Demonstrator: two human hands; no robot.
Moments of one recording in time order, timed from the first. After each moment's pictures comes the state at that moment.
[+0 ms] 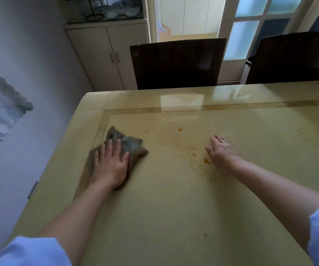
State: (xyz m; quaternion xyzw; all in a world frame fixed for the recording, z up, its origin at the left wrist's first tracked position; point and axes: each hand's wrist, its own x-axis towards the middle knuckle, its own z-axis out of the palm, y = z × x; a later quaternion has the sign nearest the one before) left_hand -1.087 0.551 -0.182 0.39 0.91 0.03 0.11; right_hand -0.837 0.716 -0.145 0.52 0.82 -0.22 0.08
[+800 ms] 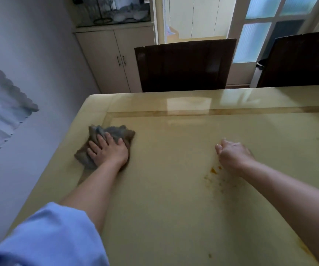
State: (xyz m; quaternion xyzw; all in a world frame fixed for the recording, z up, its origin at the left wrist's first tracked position) left_hand -1.117 0.605 -0.181 0.22 0.97 0.05 0.11; right_hand -0.844 0.735 -0.140 0.59 0.78 -0.22 0.05
